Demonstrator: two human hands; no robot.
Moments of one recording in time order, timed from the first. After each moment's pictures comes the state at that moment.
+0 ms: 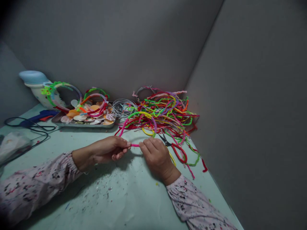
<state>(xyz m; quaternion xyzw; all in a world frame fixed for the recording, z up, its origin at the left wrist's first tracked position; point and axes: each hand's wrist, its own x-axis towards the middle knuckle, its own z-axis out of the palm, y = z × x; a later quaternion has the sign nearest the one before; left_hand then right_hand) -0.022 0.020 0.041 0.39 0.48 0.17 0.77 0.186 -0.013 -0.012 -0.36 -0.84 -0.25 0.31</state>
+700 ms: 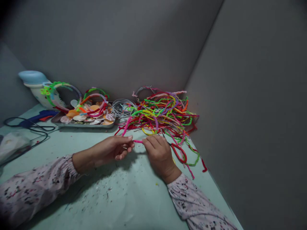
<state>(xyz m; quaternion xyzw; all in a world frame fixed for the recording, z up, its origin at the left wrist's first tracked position) -0.019 0.013 0.041 0.40 0.38 0.24 0.80 0.189 -0.008 -0.009 -0.41 -0.82 -0.20 0.35</state>
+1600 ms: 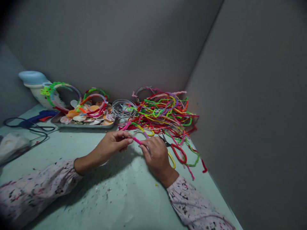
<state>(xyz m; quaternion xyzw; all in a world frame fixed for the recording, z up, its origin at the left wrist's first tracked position) -0.014 0.011 0.042 0.63 0.43 0.38 0.52 0.177 -0.013 -0.006 -0.41 -0.80 -0.03 0.44</state>
